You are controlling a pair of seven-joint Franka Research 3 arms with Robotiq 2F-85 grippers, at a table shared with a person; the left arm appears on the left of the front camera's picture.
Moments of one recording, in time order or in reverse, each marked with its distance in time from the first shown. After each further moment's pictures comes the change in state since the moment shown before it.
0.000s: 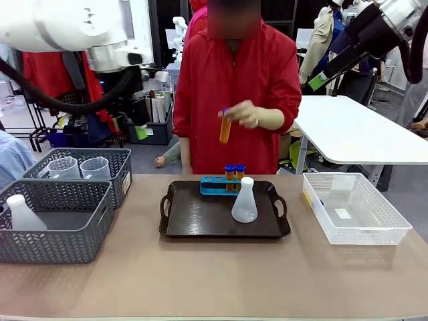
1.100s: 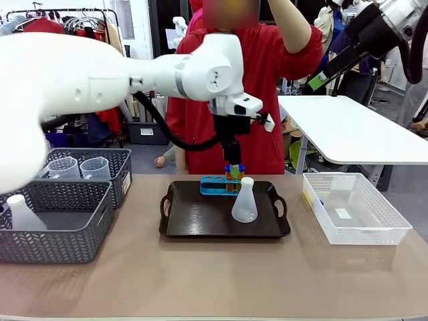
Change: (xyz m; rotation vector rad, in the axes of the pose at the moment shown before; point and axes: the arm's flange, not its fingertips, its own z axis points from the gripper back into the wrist) left arm 0.186 -0.197 -0.127 -0.081 0.020 -0.794; right arm 0.000 0.000 0.000 0.001 0.000 0.001
